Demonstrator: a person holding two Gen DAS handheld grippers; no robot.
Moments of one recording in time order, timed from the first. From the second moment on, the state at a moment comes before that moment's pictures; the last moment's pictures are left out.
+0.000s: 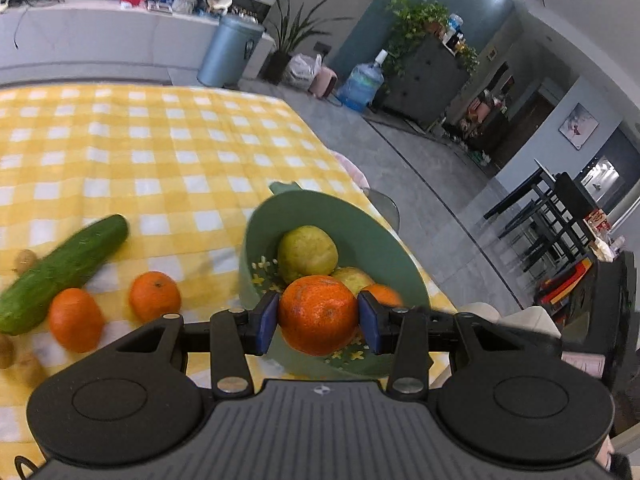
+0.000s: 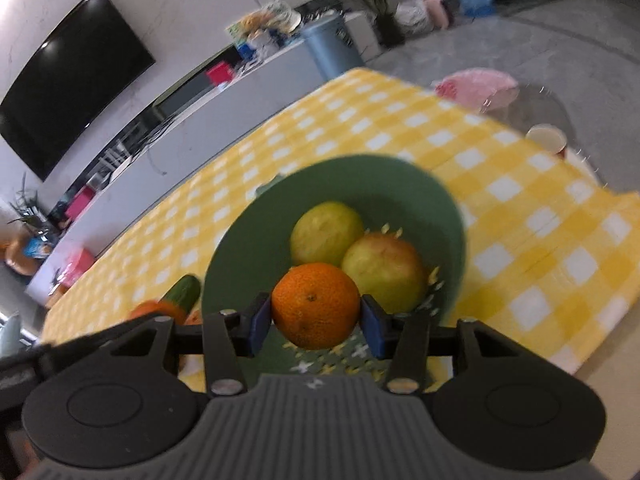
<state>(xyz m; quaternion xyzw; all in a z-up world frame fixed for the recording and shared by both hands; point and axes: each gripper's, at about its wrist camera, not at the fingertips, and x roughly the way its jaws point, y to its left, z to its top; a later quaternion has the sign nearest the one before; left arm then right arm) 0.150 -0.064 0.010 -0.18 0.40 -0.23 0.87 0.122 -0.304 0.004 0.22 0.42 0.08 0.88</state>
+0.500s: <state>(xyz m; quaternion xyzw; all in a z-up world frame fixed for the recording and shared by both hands) 0.169 -0.079 -0.005 -0.18 0.41 -0.21 0.87 0.122 -0.320 0.002 0.27 0.40 0.08 0.87</state>
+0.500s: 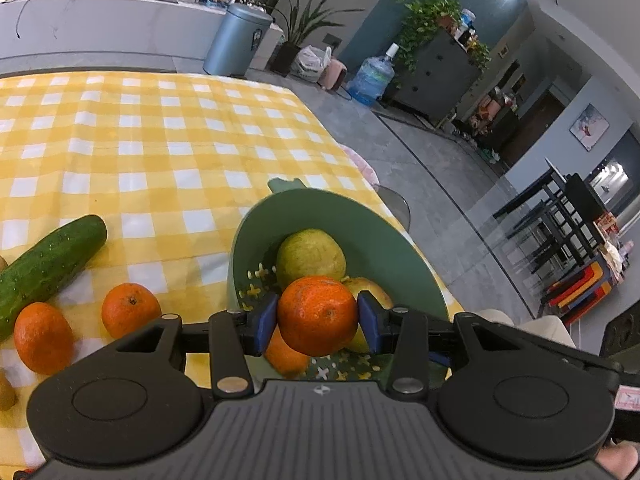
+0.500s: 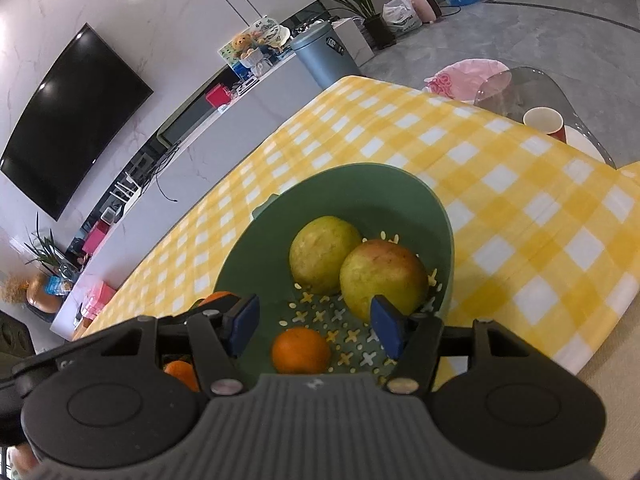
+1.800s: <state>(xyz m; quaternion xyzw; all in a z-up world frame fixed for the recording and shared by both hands) 0.084 0.000 0.053 -0.14 0.38 -0.11 0.91 0.103 -0.247 0.052 0.19 0.39 0.12 0.89</state>
